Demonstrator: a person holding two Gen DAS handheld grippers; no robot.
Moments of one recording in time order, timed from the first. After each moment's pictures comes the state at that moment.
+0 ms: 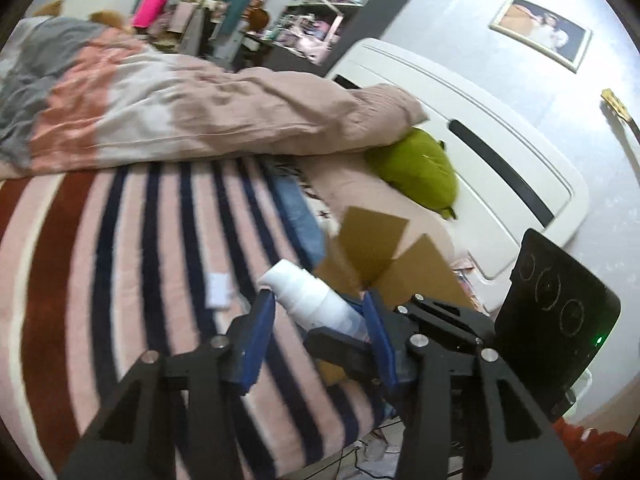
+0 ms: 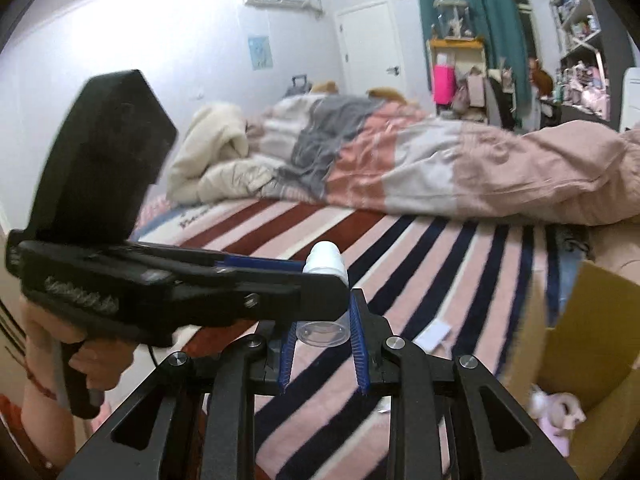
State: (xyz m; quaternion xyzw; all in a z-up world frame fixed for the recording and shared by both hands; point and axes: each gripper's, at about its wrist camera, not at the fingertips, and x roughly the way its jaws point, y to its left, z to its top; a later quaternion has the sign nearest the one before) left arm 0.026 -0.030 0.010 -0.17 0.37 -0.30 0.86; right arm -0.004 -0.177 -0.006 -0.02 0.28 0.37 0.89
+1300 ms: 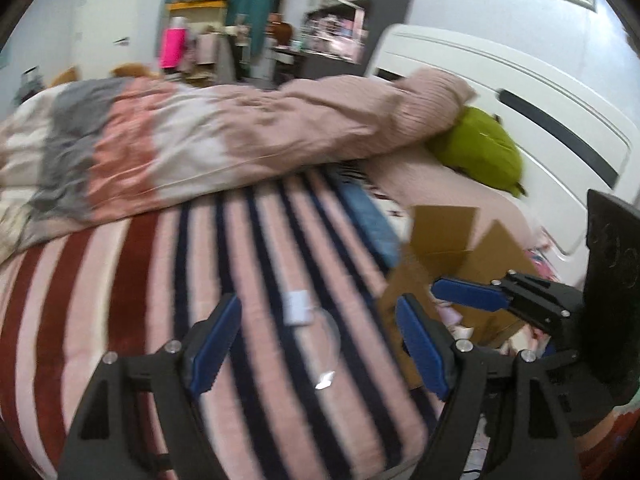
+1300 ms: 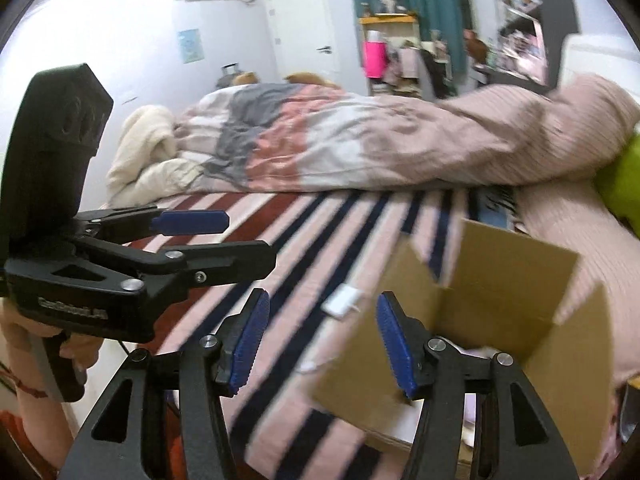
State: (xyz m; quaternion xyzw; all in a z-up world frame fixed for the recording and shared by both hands) left arm 0.020 -0.016 0.014 -0.05 0.37 -0.16 0.91; right arm 0.011 -0.199 0.006 -0.04 0.34 0.29 0.89
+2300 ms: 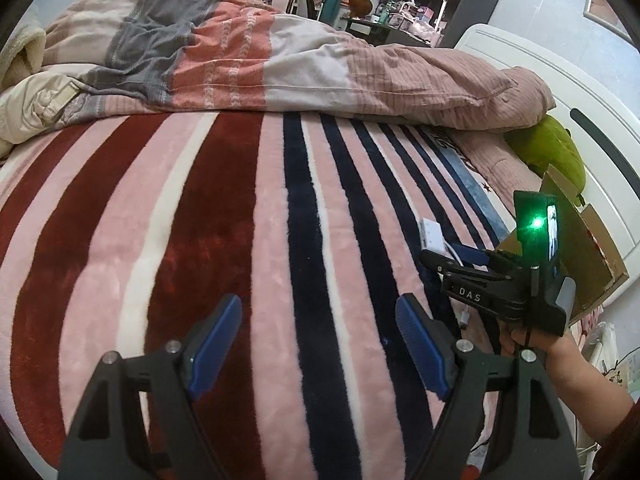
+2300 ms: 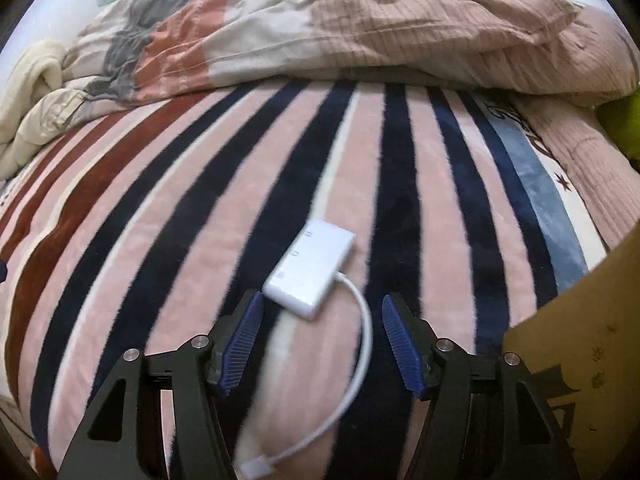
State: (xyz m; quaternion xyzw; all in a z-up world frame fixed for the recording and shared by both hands) left arm 0.027 0.100 -0.112 -0.12 0.42 -0.10 0.89; right arm 0.123 -0.138 -0.161 -0.07 0.45 0.13 0.88
